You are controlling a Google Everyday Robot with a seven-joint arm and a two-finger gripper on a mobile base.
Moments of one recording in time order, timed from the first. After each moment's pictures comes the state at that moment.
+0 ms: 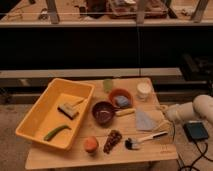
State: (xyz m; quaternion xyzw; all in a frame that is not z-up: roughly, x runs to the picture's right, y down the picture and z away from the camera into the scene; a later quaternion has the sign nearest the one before) arm 0.283 0.160 0.772 -0.25 -0.25 0.30 0.89
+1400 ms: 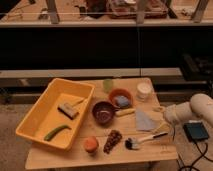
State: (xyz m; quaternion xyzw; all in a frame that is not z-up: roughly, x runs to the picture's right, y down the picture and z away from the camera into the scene) arm 0.254 0.179 0.766 -0.29 -0.25 0.24 0.89
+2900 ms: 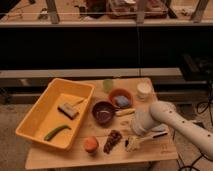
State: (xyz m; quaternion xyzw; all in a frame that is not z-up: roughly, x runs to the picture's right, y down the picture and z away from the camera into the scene) arm 0.099 0.244 0.760 -0.35 -0.29 0.07 0.89
